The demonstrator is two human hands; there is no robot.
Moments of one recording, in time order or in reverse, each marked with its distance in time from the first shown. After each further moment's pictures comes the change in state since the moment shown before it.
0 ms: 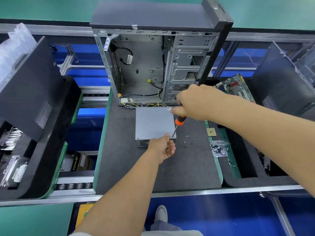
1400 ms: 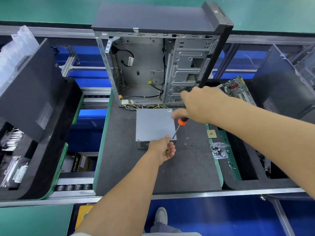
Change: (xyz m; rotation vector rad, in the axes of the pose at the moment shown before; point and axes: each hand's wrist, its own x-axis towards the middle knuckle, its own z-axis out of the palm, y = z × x) left_hand -0.005 0.002 0.002 0.011 0.017 -0.010; right_hand -0.006 0.003 -0.006 -0.151 -0.111 0.014
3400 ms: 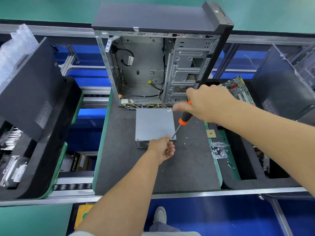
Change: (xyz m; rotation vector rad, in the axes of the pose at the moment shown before) left_hand 0.000 0.000 -0.002 0.010 -0.003 0.007; right_hand 0.001 0.012 0.019 0.138 0.204 0.097
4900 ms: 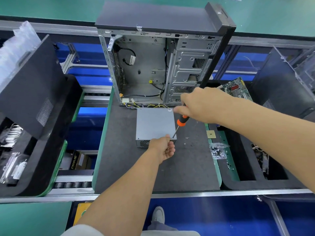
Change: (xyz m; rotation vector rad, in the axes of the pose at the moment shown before) left_hand -0.001 0.001 0.001 0.011 -0.005 0.009; right_hand -0.002 -0.013 -0.017 -0.047 -0.112 -0.108
